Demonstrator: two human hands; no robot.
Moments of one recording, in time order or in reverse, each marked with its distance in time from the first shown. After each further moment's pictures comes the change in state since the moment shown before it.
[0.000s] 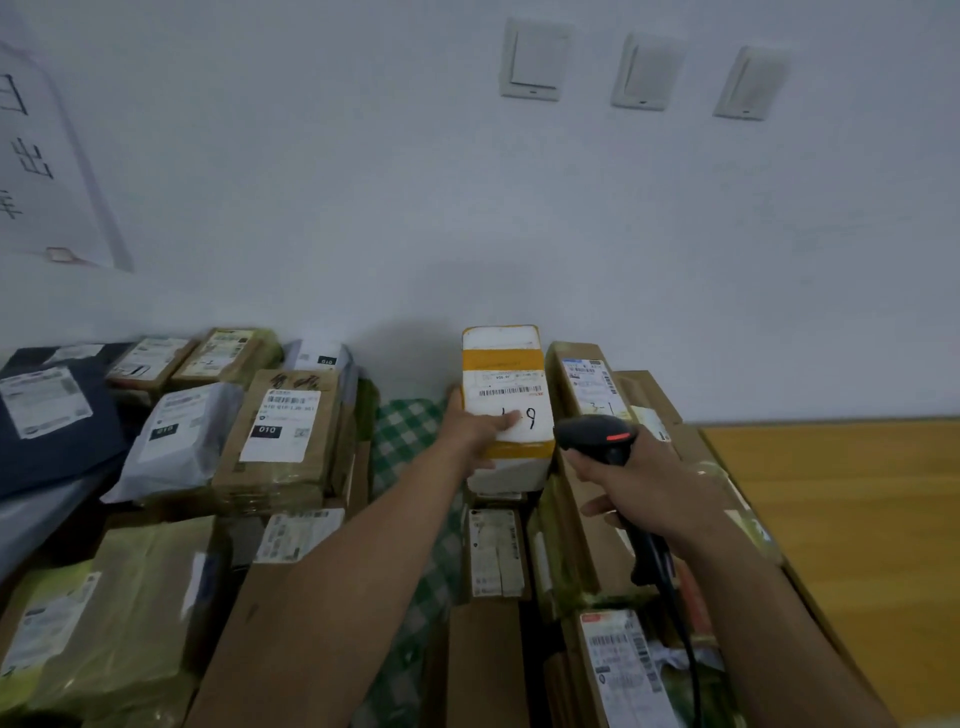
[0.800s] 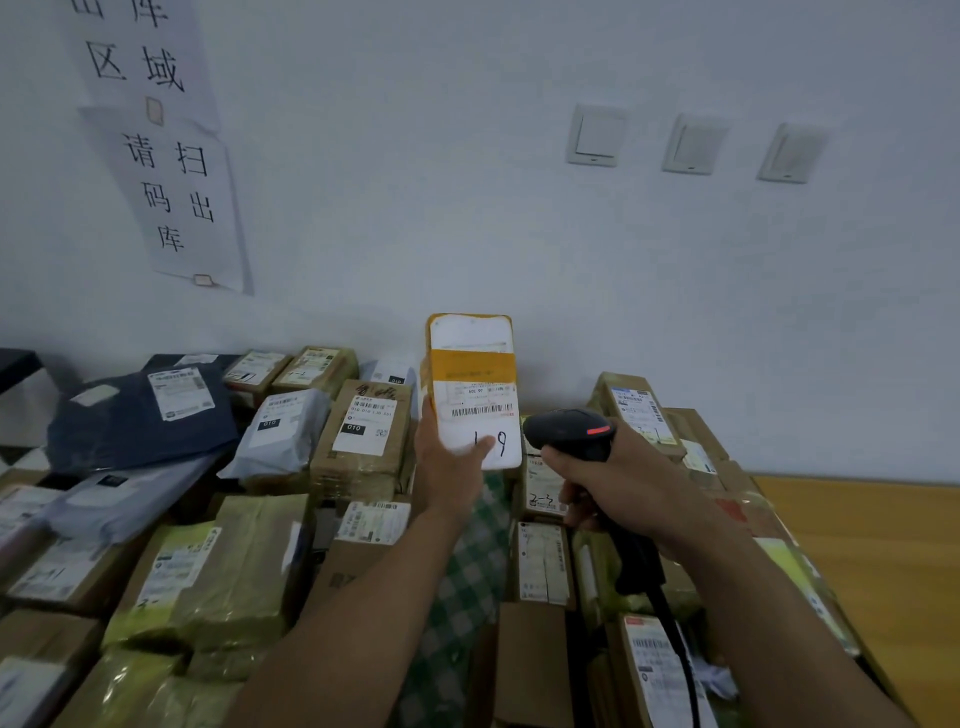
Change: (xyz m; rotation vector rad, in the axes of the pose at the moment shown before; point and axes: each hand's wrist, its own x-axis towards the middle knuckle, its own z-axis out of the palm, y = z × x) left_hand -0.058 -0.042 -0.081 -0.050 0.455 0.613; right_hand -0.078 -0.073 0.047 0.003 -0.222 -0.242
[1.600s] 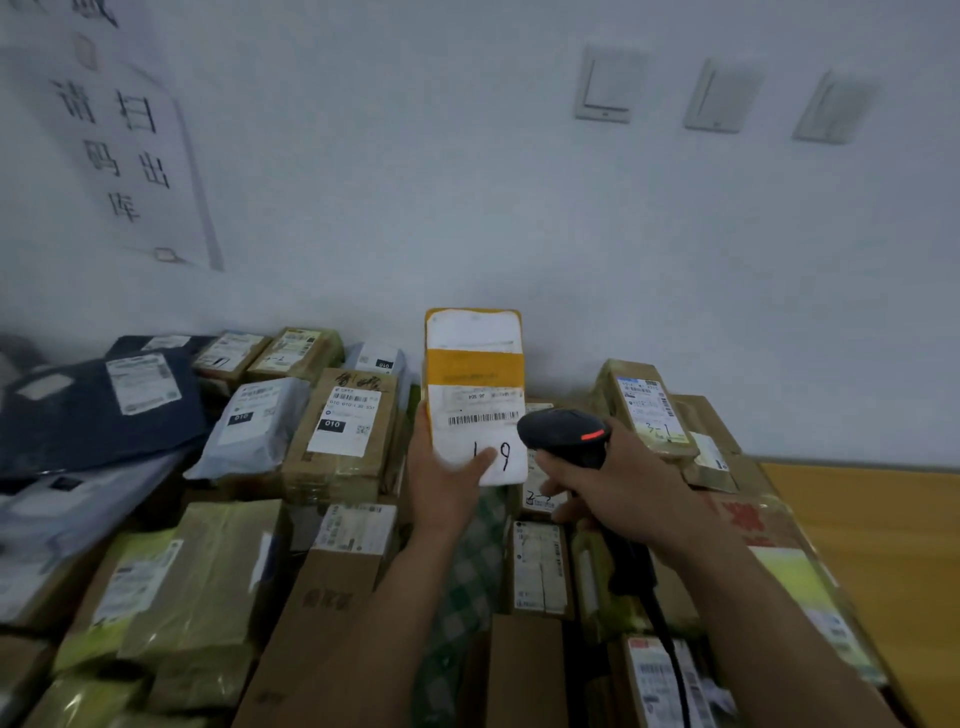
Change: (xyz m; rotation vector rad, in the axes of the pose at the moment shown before) left_hand -0.006 -0.008 0.002 -0.028 -0.092 -0.012; right_hand 0.059 0.037 -0.008 -0.078 0.004 0.058
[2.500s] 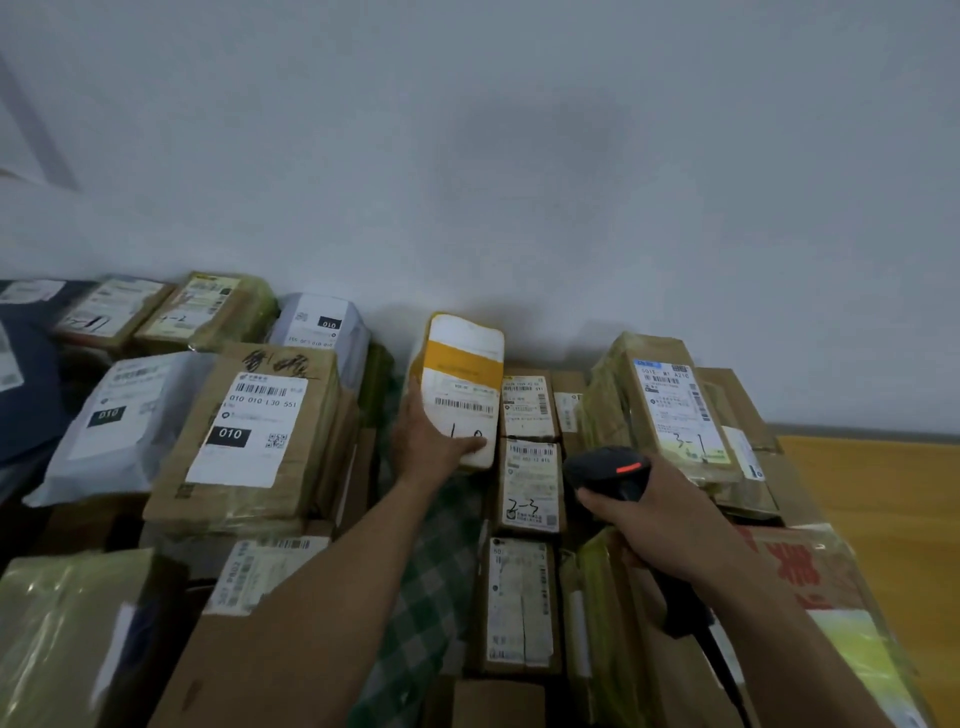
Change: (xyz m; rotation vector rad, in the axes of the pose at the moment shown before) left_hand 0.132 -0.161 0.067 0.597 -0.106 -0.290; right_hand 0.117 0.130 -0.034 -0.167 0.082 0.334
